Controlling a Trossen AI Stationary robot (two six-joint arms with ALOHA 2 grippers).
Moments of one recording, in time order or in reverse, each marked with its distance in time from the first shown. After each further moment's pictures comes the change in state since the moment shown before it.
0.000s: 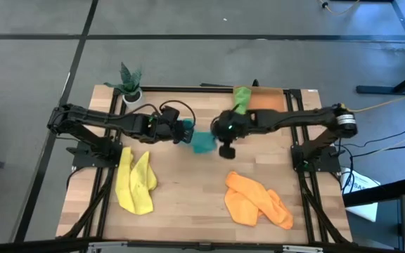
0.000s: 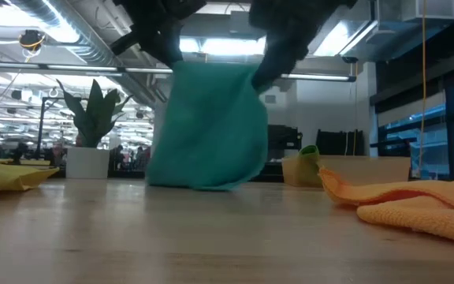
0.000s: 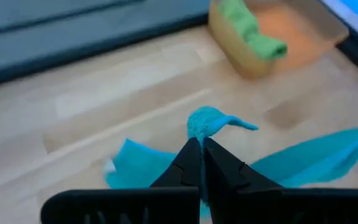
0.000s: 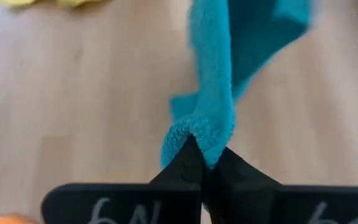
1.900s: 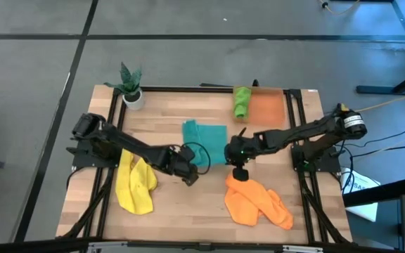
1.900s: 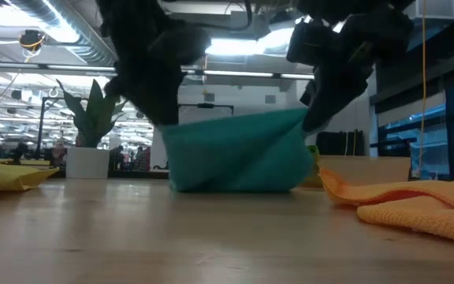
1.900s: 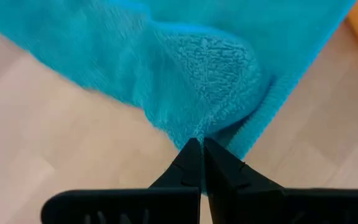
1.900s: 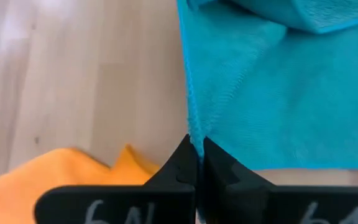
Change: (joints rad) left arm -0.245 0.341 0.000 0.038 0.301 0.006; right arm 0.163 -0.091 -0.410 0.267 -0.120 0.186
